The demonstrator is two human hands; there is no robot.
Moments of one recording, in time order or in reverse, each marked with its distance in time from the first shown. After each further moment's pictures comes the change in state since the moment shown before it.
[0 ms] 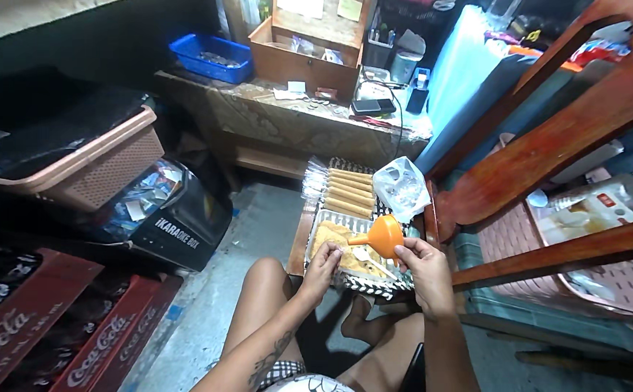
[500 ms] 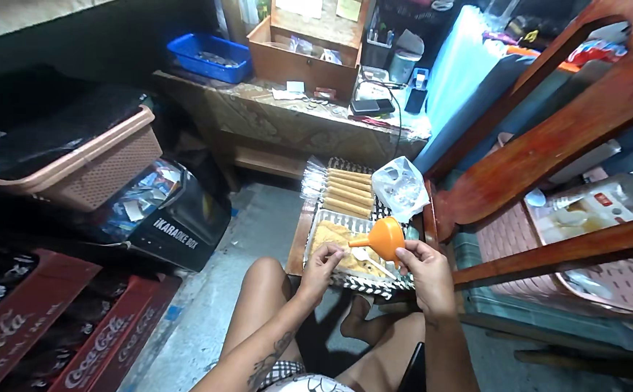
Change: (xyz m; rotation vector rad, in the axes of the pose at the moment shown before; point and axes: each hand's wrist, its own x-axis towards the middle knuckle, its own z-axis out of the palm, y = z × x) left_hand 0.000 -0.004 0.000 0.009 0.068 0.113; right_hand -0.005 0.001 -0.004 -0.007 0.010 -0.011
